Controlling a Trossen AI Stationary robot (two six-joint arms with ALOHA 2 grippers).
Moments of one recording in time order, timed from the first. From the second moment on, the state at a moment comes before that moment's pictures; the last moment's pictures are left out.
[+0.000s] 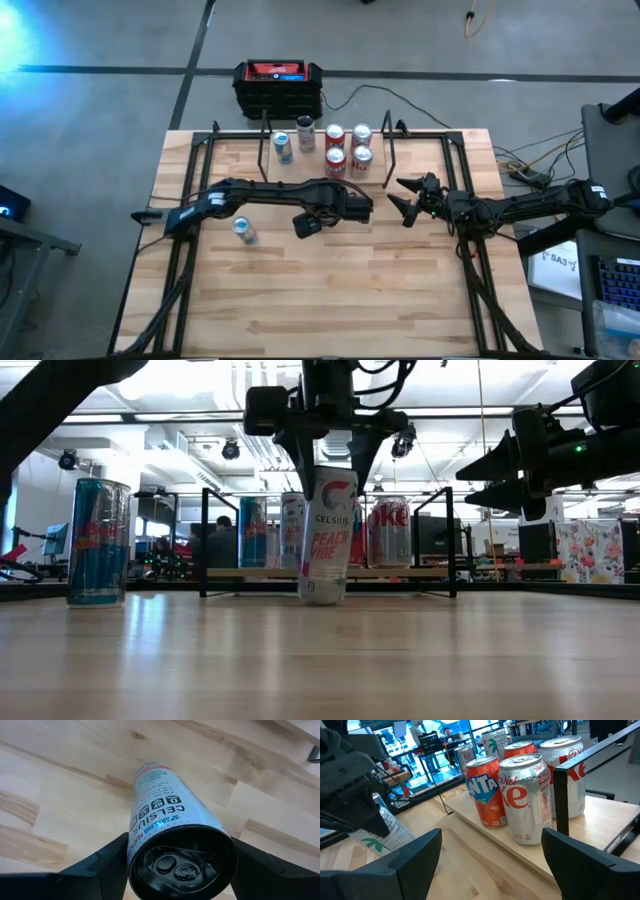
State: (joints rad) left arm -0.05 2.30 2.32 -1.49 -0.20 -2.03; right arm -0.02 0.72 0.04 0.58 0.47 0.33
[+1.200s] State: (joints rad) left arm -0.05 2.30 2.31 -1.57 -0.21 -1.90; right arm -0.02 0.72 0.04 0.58 0.47 0.33
